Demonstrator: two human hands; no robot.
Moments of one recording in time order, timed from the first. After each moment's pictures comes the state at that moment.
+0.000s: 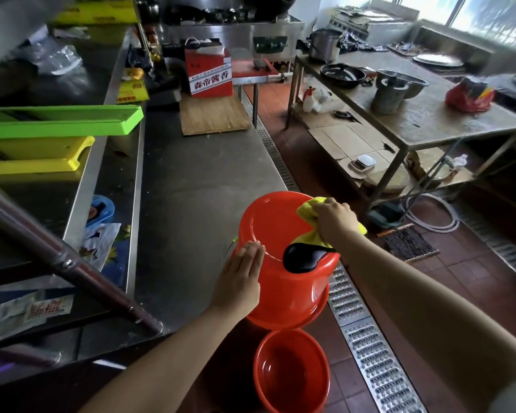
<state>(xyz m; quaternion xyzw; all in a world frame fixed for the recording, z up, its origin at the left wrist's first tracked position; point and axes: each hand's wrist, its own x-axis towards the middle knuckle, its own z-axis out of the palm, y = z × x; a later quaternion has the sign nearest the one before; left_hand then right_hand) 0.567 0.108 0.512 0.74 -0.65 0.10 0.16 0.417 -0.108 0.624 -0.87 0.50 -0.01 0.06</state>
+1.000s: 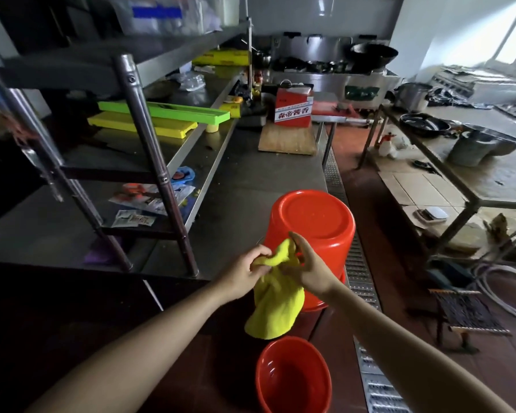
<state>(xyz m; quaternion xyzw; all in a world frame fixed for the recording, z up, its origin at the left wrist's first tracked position) 0.463 0.218 0.587 0.75 -0.47 -0.15 0.44 0.323 0.055 0.615 -0.82 0.19 -0.11 0.53</state>
